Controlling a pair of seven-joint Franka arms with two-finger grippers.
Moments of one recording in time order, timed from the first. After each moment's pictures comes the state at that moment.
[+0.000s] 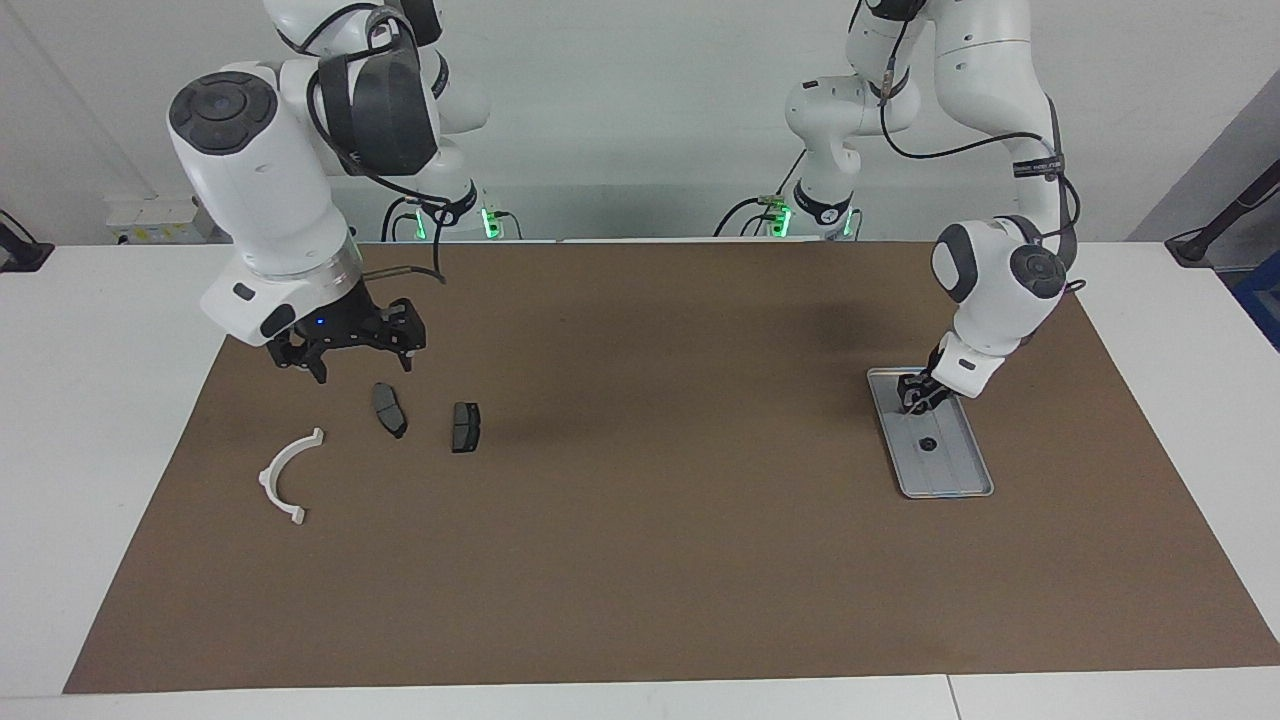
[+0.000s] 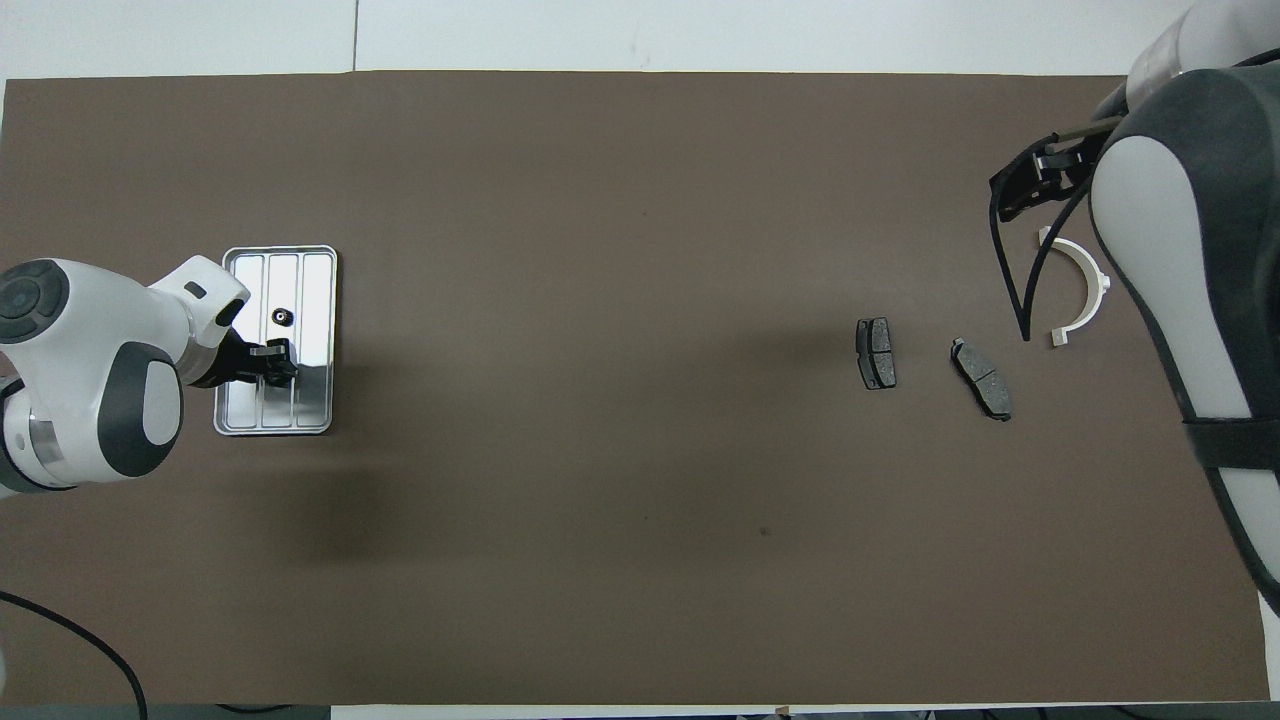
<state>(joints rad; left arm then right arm) 0.00 0.19 0.02 -2.18 -0.02 2.33 -0.04 0.09 0.37 0.04 -1.20 -0.07 1.53 -0.04</state>
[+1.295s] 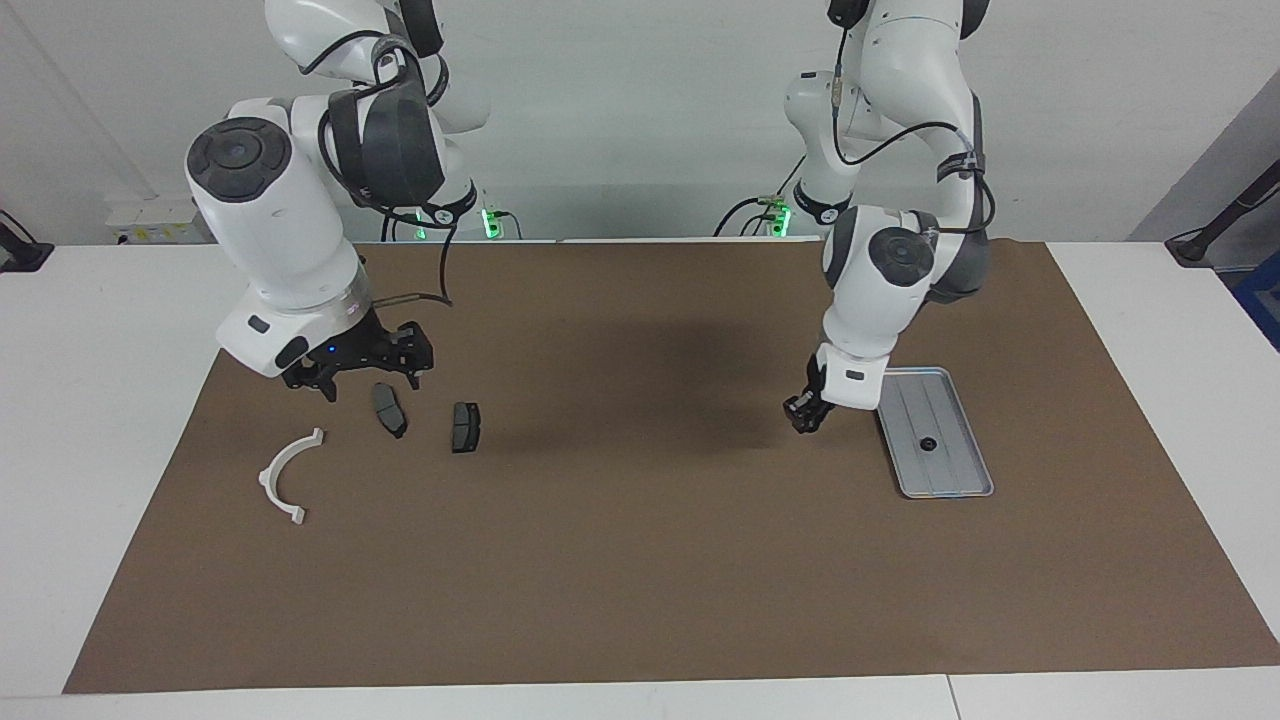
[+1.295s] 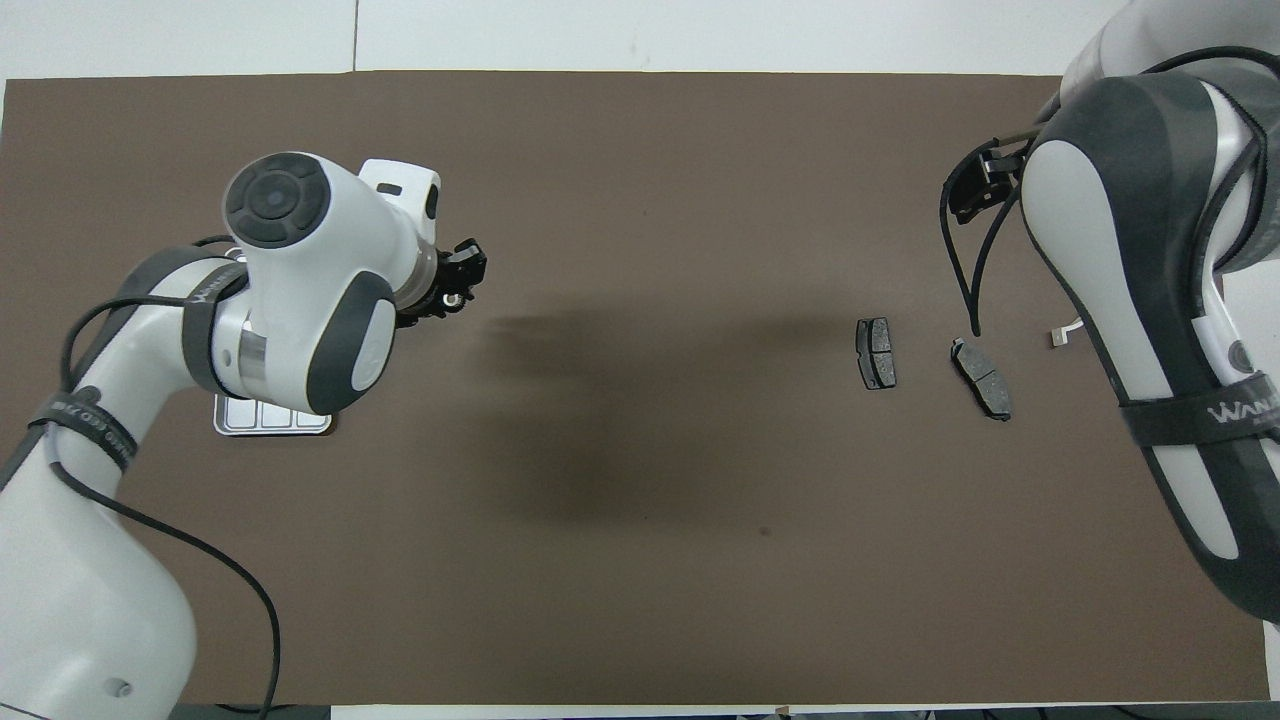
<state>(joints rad) -0.40 0.32 0.00 -1.77 -0.05 2.16 -0.88 0.09 0.41 0.05 -1.19 -0.07 1.54 -0.04</state>
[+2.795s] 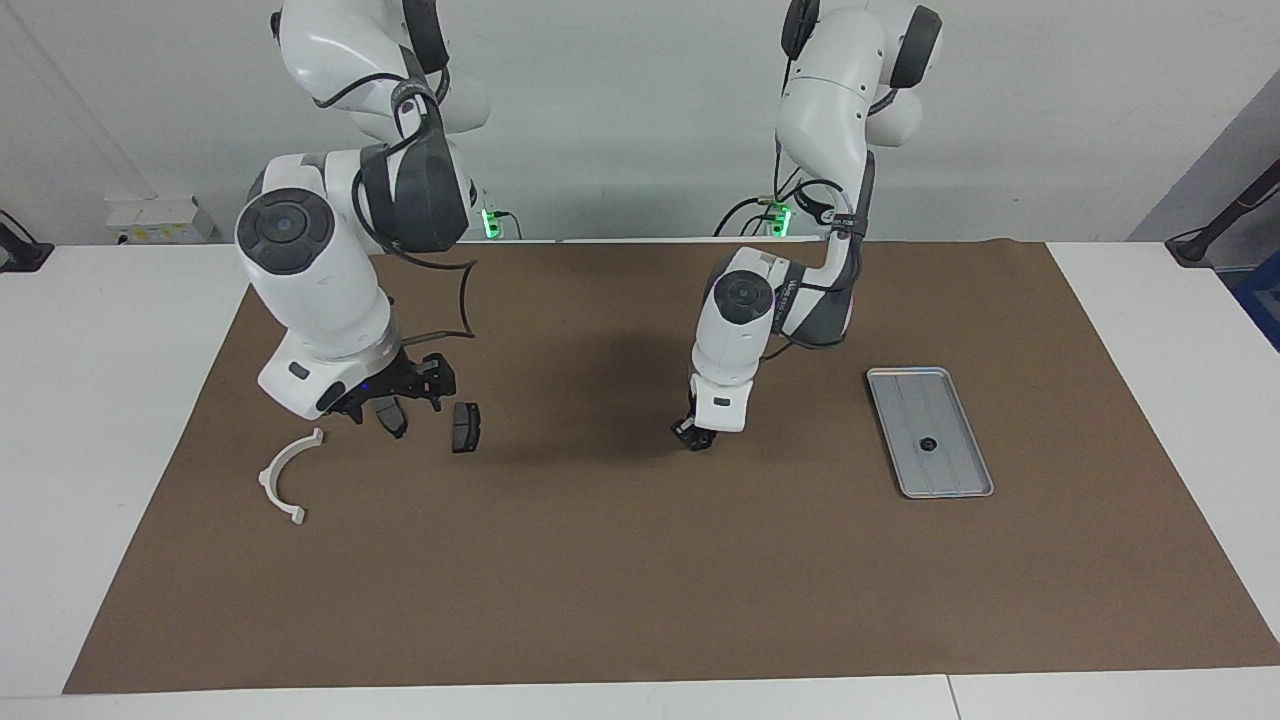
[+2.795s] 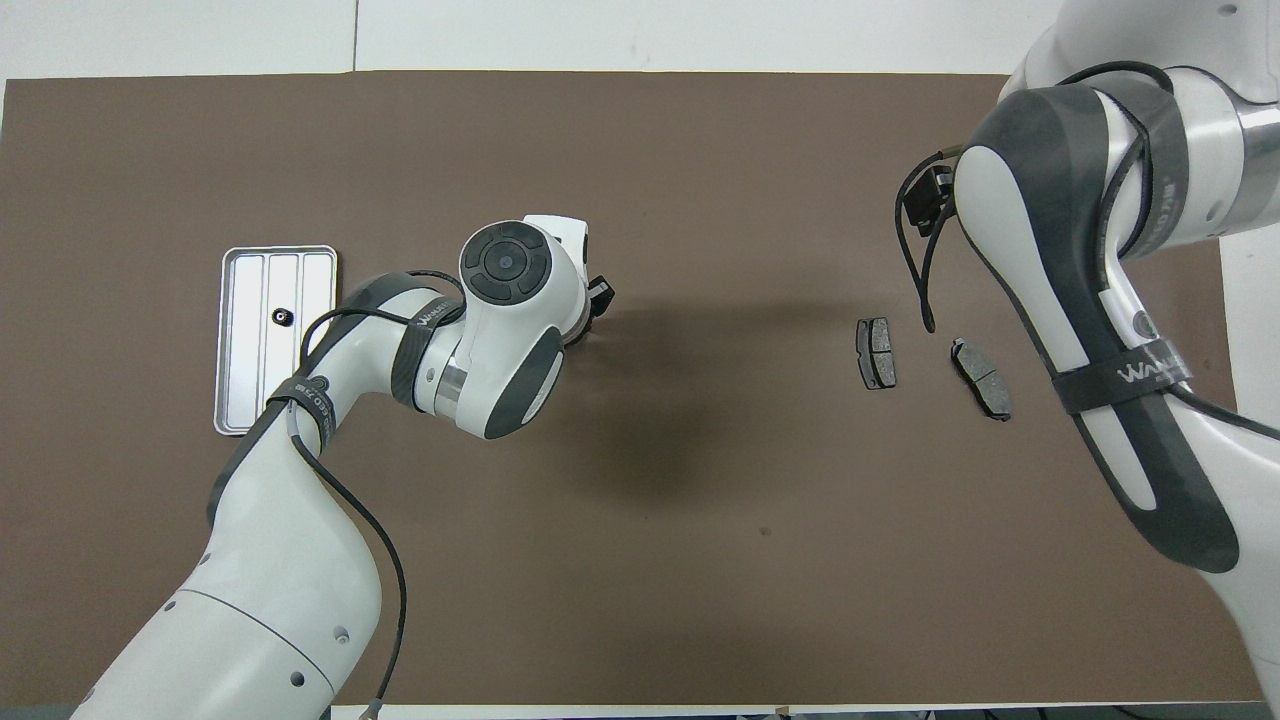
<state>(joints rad) -0.57 0.49 0.01 -1.75 -0.05 2.29 -1.10 0.11 0.49 0.05 -1.19 -0.08 1.56 -0.02</state>
